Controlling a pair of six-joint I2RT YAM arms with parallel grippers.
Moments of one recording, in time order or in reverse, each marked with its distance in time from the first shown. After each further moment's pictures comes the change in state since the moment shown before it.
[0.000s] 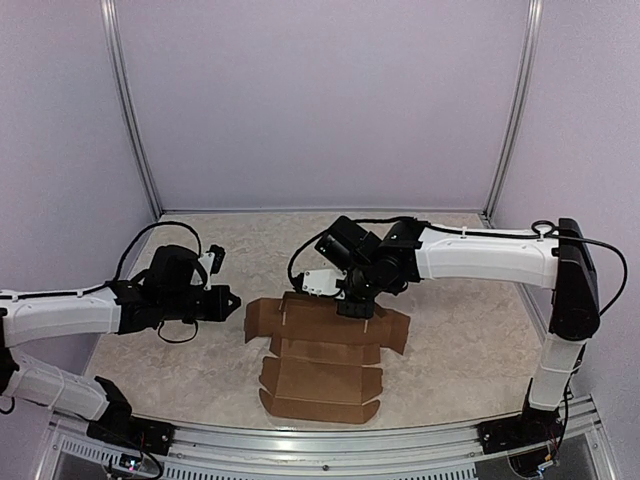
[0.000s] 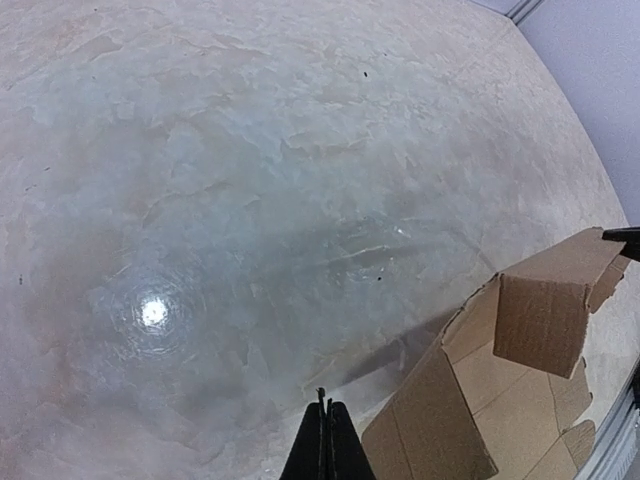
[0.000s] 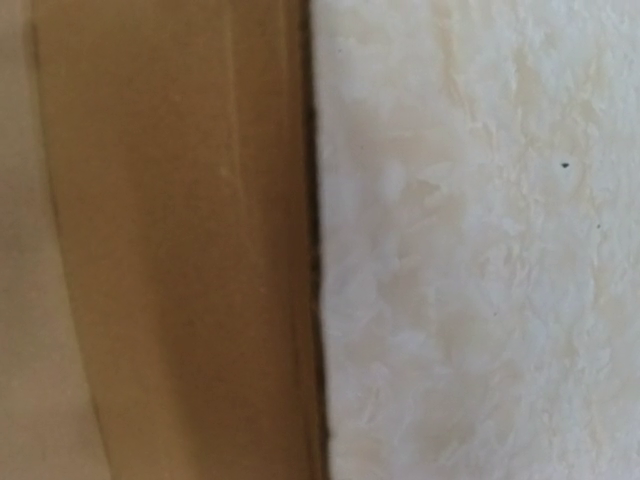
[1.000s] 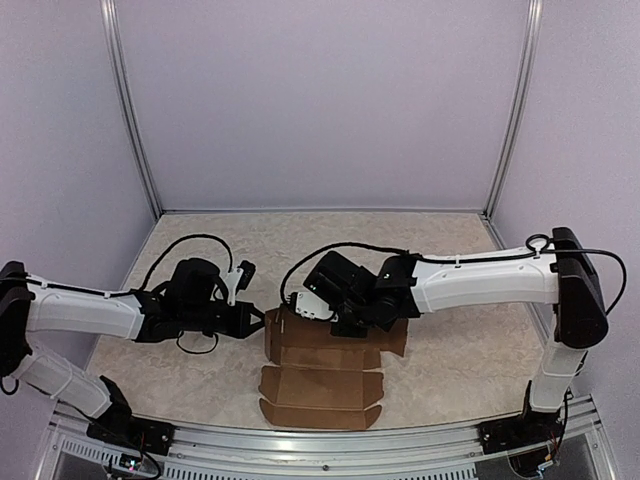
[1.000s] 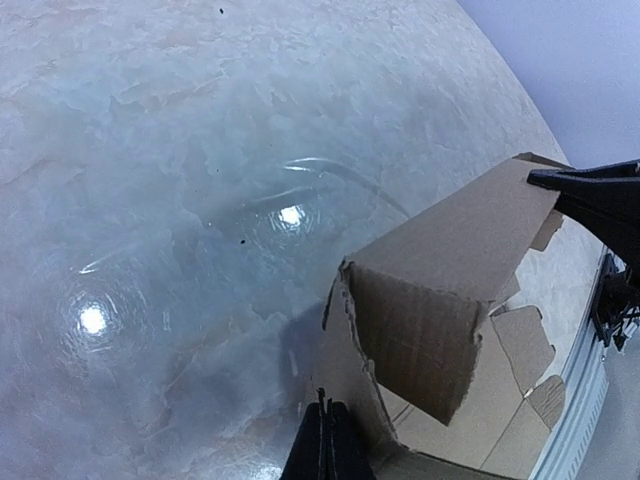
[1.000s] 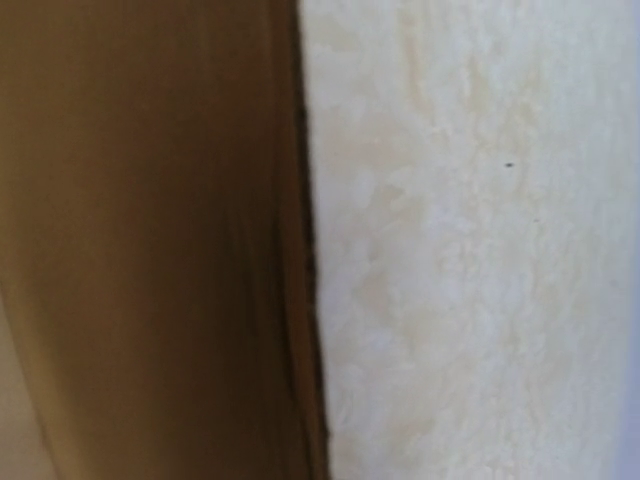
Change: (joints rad) left arm -0.101 0.172 -0.027 0.230 0.179 0.013; right arm 0.117 -0.023 -0.143 0.169 0.230 0.029
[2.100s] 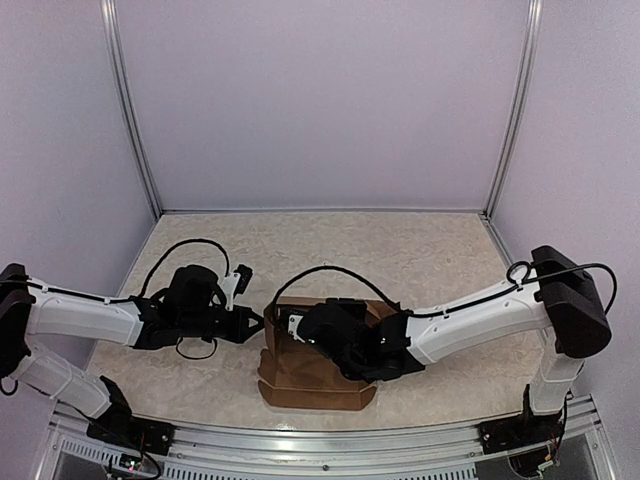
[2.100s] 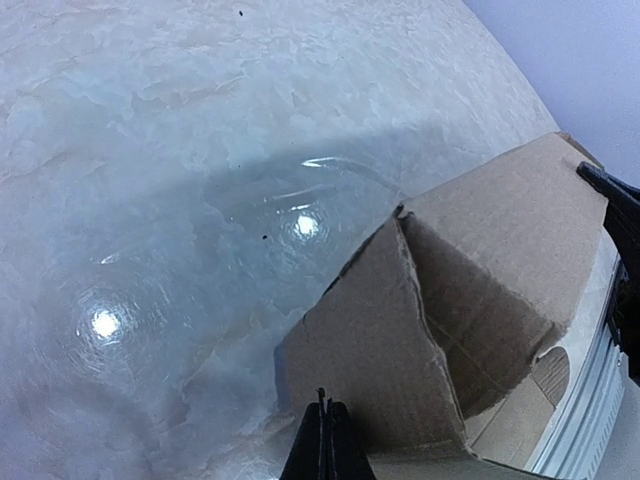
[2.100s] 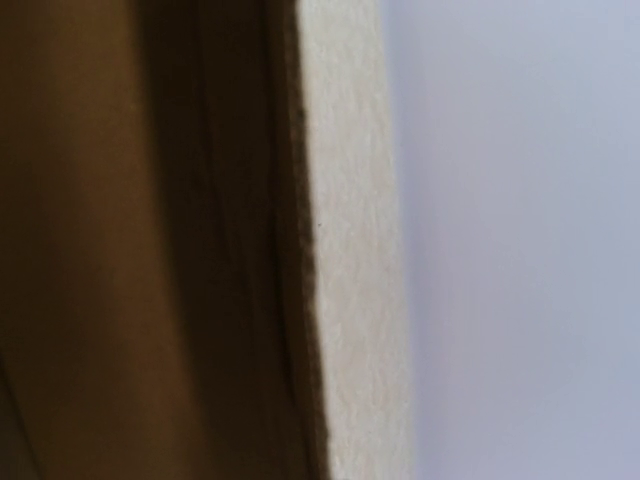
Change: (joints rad) left arm -0.017 -0.011 -0.054 0.055 -0.053 0.001; right arm 0.158 0.011 -0.254 0.542 0.480 -0.180
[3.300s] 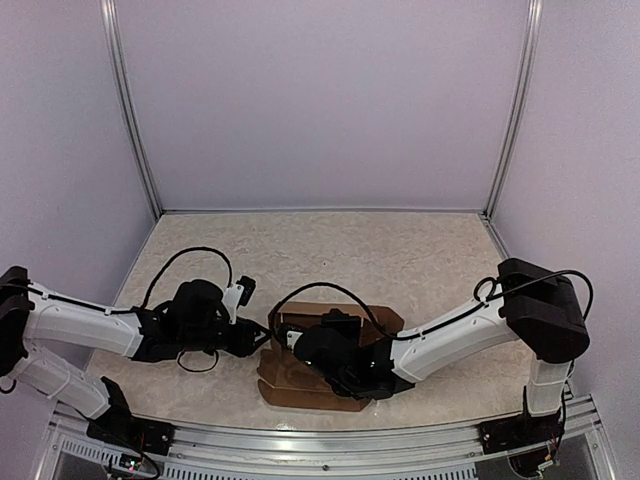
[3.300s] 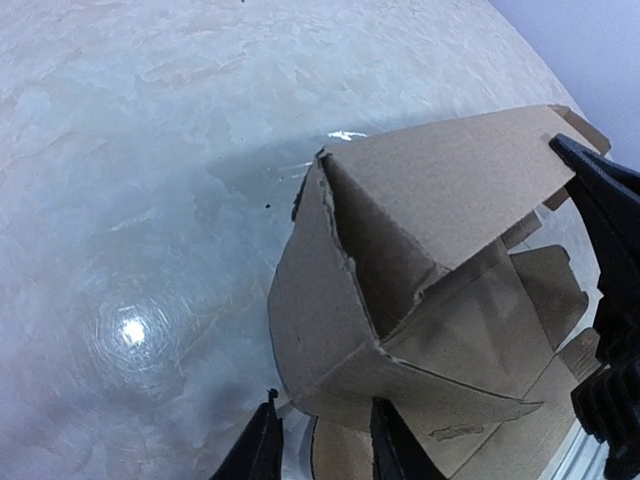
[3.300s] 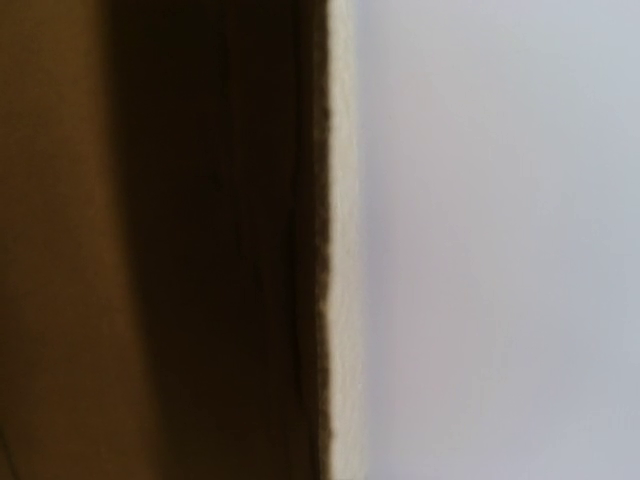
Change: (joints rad) left arm -0.095 -0.019 -0.051 0.018 -0.134 0.007; right arm 0.029 0.122 -0.060 0.253 0.143 -0.135
